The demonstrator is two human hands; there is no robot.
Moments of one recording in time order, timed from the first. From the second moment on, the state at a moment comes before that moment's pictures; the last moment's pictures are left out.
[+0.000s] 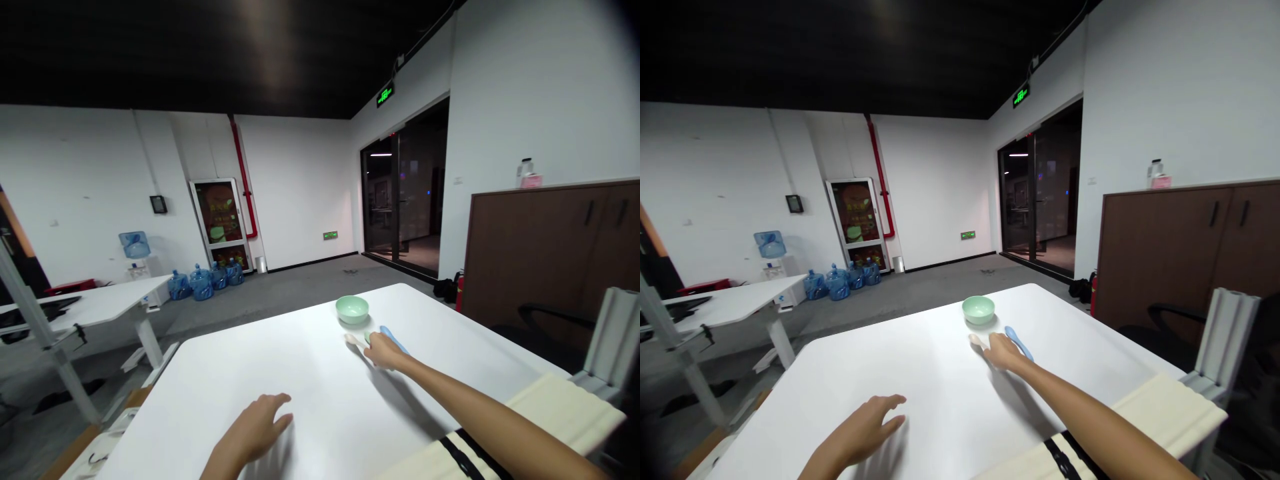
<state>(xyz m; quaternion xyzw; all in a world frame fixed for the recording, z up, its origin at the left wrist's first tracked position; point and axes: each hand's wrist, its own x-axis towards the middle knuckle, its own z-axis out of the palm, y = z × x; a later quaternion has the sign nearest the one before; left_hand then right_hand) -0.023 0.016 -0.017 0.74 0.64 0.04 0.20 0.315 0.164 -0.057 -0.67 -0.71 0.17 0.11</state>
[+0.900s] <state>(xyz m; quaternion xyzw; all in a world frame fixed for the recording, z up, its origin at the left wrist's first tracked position) -0.021 0.016 -0.013 0.74 0.64 0.03 0.20 0.325 0.170 -0.077 -0.69 -0.71 0.13 0.07</state>
